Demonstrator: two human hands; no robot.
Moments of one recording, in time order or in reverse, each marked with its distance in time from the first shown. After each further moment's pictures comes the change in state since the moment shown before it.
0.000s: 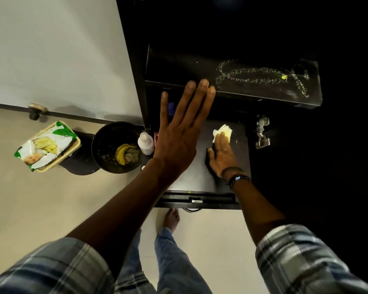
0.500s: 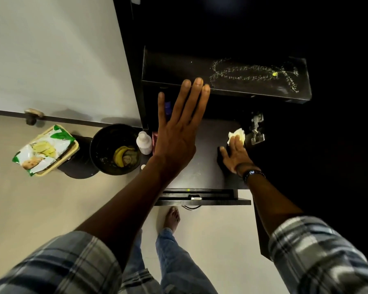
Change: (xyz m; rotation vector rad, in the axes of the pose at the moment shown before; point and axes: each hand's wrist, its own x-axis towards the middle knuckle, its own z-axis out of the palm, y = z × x) left_hand -0.001 0.003 0.001 0.000 -0.018 -0.016; right_hand -0.008 0.034 -0.034 -0.023 -0.168 0.197
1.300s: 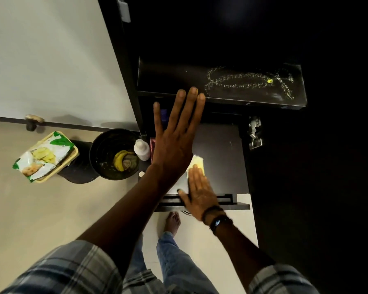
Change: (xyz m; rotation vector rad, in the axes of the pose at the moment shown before) left_hand 0.002 0.001 0.005 0.003 0.029 -0.009; right_hand -0.085 -0.049 0.100 -0.129 0.100 -0.350
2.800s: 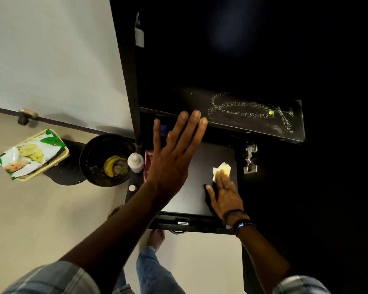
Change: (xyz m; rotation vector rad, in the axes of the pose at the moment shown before) left_hand 0.001 -0.001 0.012 0.020 0.025 -0.014; right_hand 0.035 0.082 -0.061 0.027 0.033 0.173
